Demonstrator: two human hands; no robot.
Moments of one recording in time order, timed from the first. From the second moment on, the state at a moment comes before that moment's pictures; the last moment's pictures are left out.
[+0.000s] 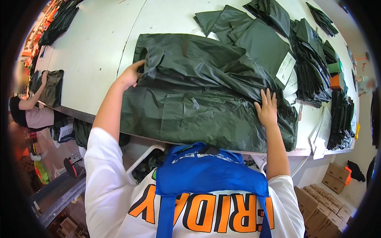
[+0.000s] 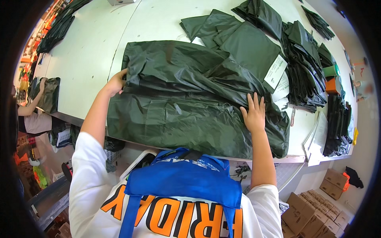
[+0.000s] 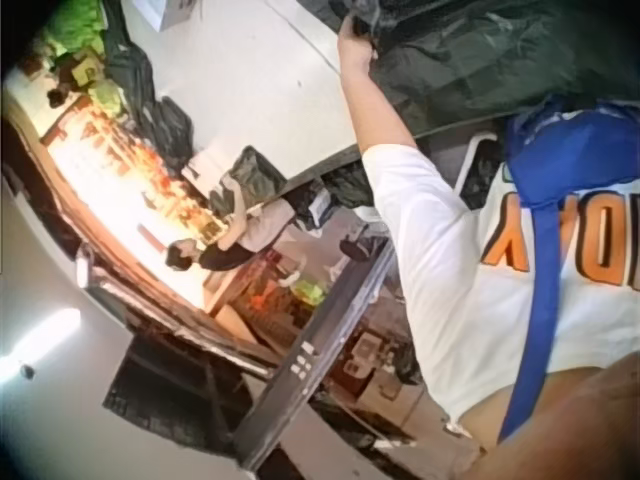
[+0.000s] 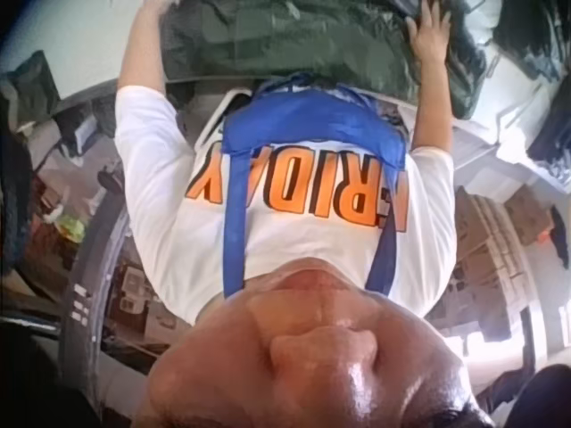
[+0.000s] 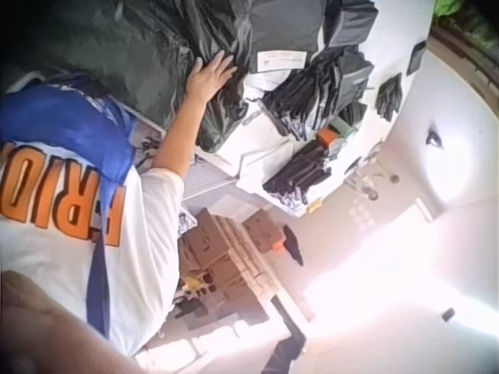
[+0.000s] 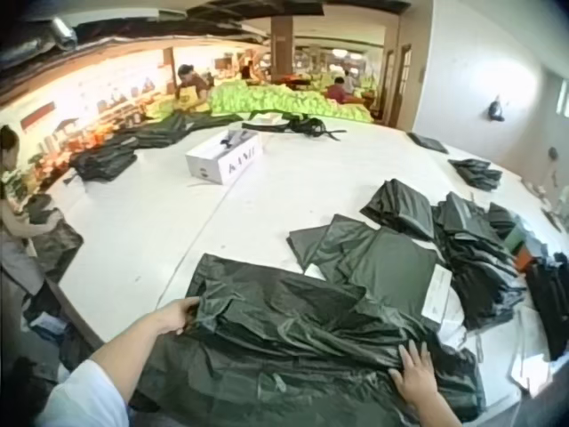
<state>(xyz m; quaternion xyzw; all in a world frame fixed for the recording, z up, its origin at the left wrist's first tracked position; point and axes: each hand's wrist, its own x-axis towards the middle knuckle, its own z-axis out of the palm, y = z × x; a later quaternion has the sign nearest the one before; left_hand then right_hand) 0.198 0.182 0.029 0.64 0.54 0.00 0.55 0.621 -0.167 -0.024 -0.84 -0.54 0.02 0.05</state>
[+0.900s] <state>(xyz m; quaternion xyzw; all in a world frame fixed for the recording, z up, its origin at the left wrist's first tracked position) 0.188 0.283 -0.038 0.86 0.44 0.03 0.27 0.680 0.040 -0.032 -0.91 -0.41 -0.04 0.11</state>
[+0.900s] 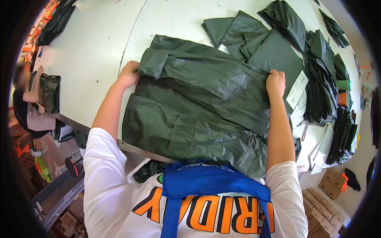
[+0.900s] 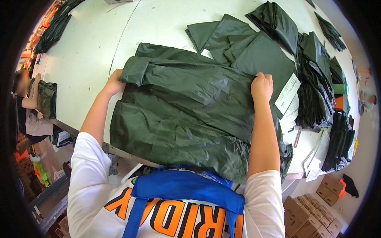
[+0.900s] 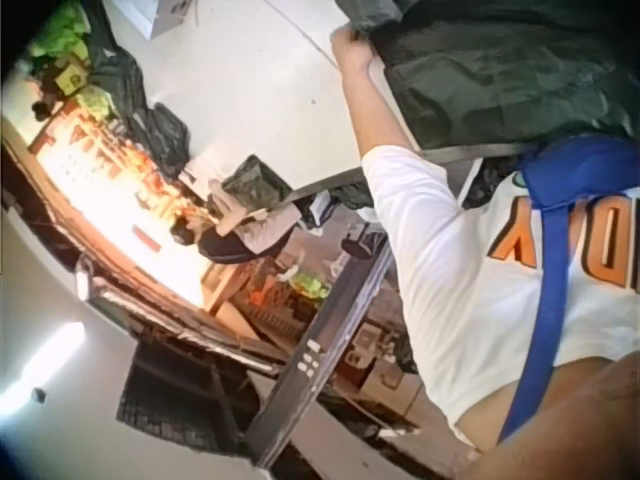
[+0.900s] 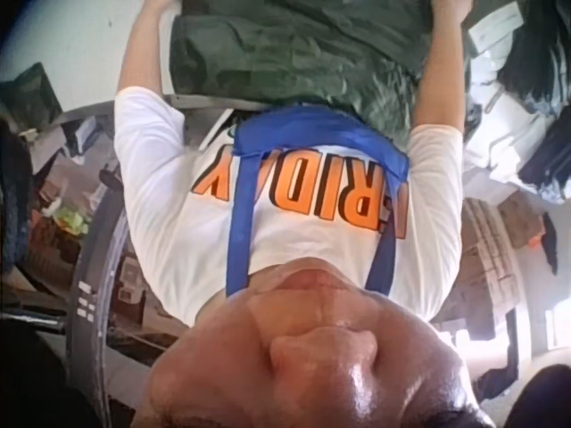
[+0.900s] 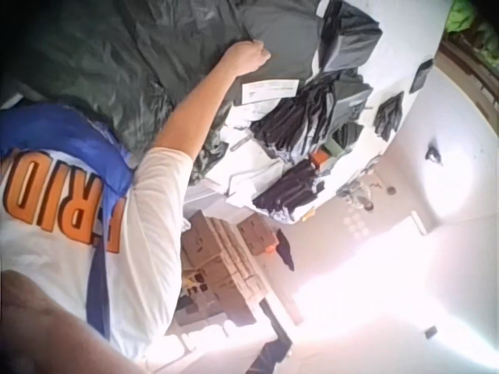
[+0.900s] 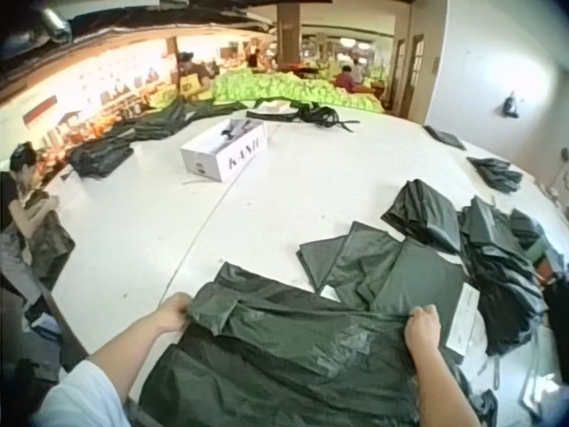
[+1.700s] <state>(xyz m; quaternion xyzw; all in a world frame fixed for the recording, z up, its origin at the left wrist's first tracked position) 0.342 0.372 -0.004 0.87 0.46 -0.18 0.05 0.726 0.035 0.005 -0.83 -0.50 0.23 0.08</state>
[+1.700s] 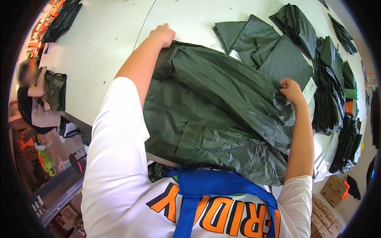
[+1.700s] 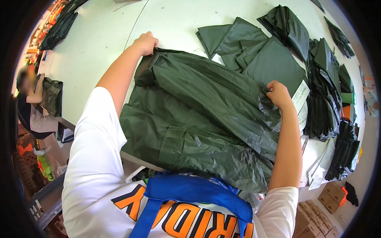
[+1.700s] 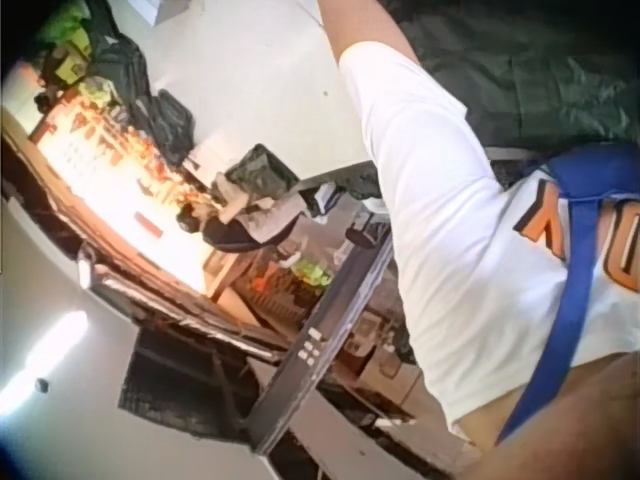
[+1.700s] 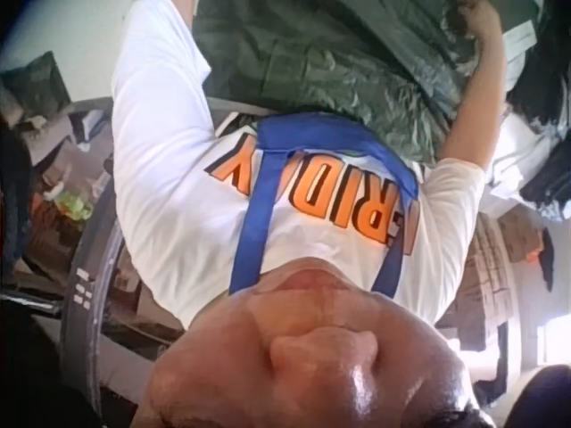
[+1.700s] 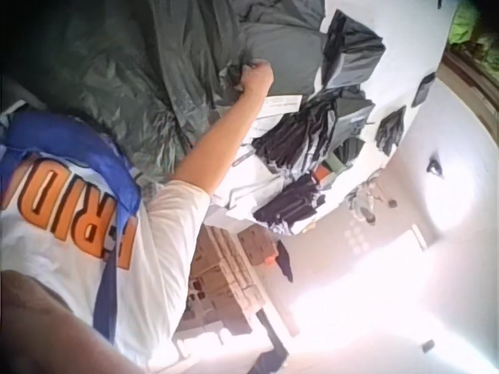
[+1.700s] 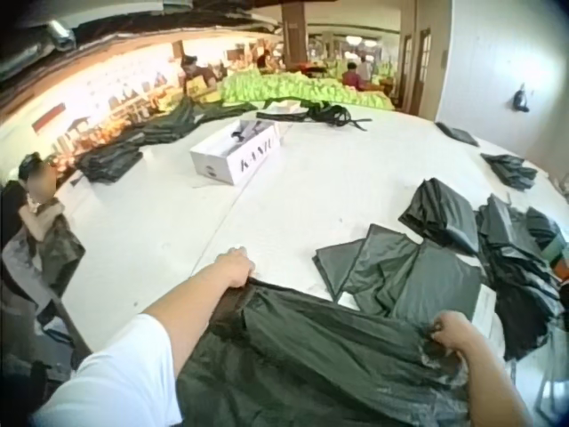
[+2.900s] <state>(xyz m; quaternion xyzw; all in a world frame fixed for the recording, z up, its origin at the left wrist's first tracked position) 0.155 0.035 -0.021 0.94 0.32 0.02 0.09 0.724 -0.267 0.038 -0.86 -0.47 0.08 0.18</state>
